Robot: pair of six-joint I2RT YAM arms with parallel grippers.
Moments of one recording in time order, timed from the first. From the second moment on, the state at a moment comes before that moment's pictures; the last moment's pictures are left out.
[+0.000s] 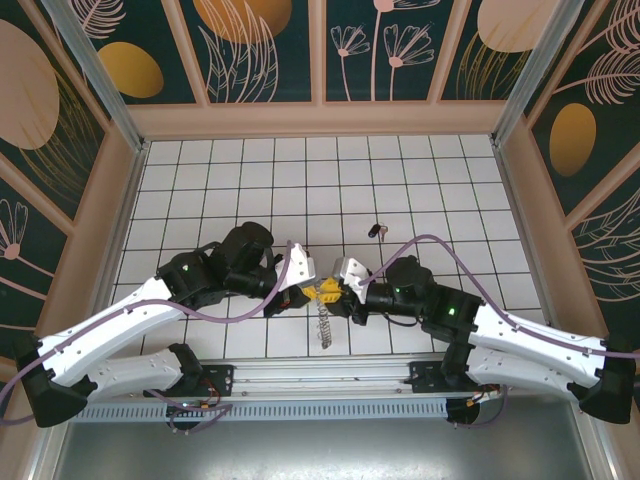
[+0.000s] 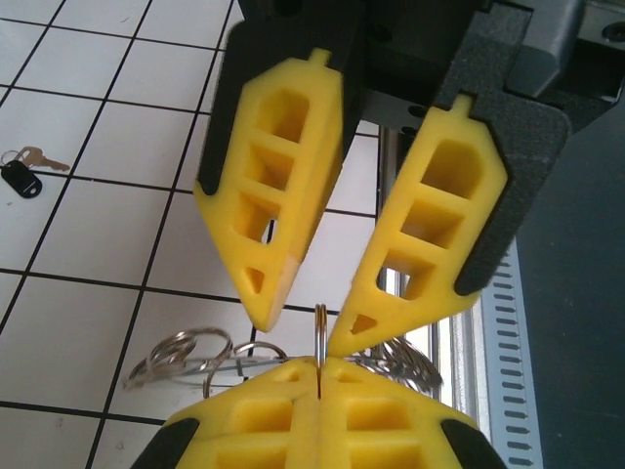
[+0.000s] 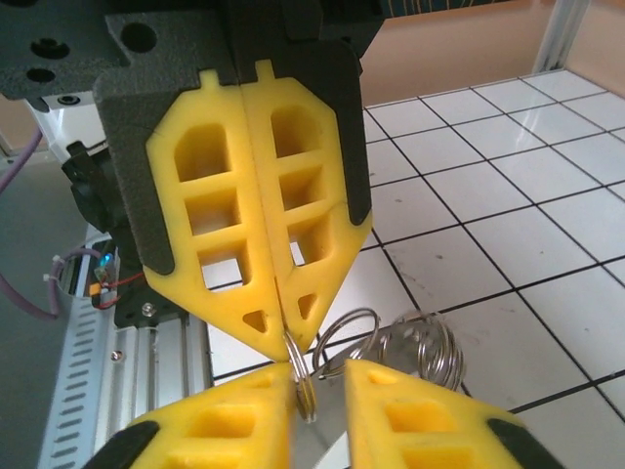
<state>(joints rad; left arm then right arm) -0.95 1.05 1.02 -0.70 0.46 0.24 1.11 0.83 0.62 -0.10 -0.23 -0.05</state>
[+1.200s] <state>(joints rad) -0.95 0.85 0.81 -0.25 0.57 0.04 1.12 0.65 0.39 0.35 -0.31 0.03</state>
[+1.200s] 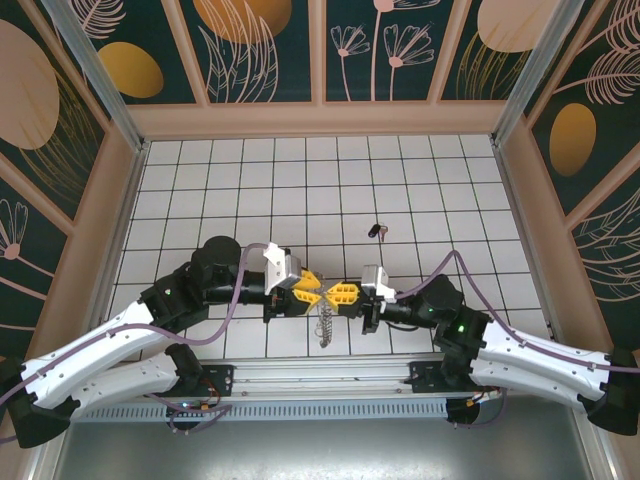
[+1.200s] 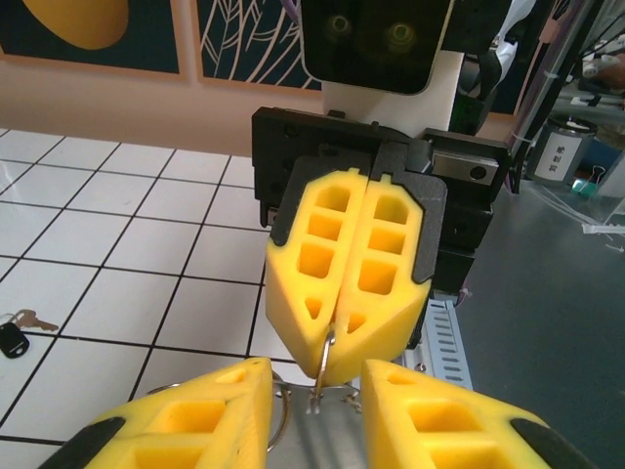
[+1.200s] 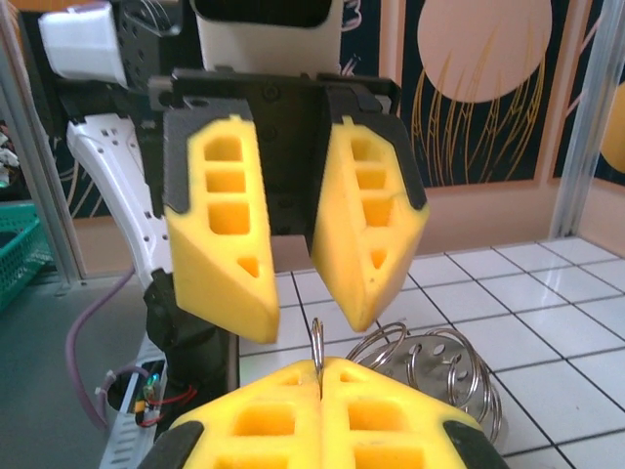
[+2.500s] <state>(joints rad) -0.95 0.86 0.80 -0.18 0.65 0.02 1.12 0.68 0.32 0.62 -0.34 0.08</state>
